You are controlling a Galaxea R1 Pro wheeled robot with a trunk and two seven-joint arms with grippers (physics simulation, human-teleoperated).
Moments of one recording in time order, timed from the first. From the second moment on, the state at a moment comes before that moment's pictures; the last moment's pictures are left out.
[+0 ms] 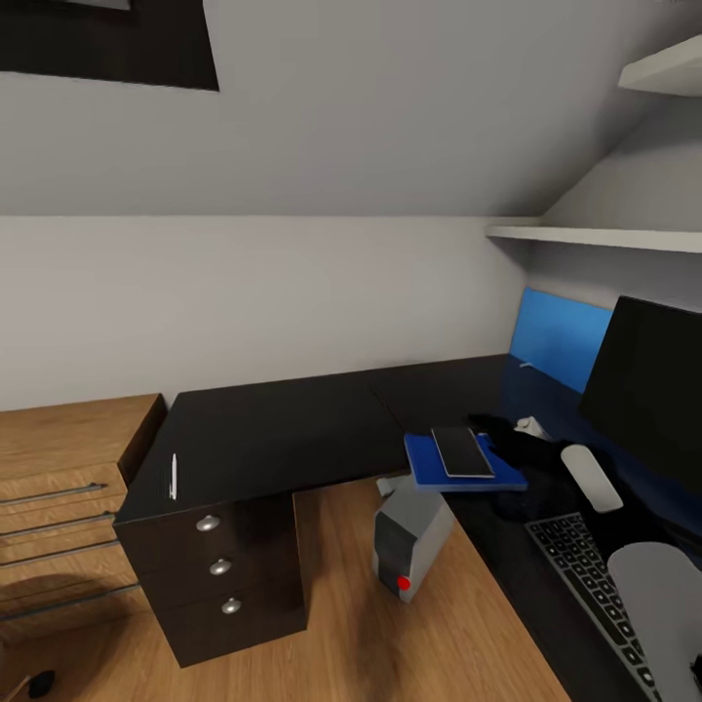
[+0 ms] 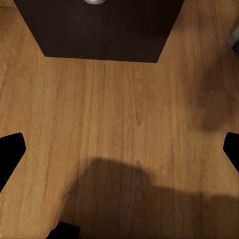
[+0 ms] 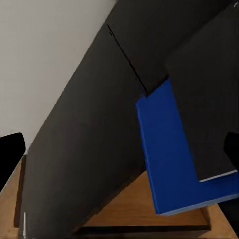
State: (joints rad) left arm 0.17 0.02 -0.36 -1.10 0.46 0.03 0.47; right arm -0.80 -0.27 -0.02 -0.84 -1.08 0.70 0.02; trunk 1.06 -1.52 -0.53
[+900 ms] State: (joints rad) left arm 0.17 0.02 -0.35 -1.10 0.46 0.03 0.47; right arm -0.79 -0.19 0.13 -0.96 -0.97 0.70 -0.17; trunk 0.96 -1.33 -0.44
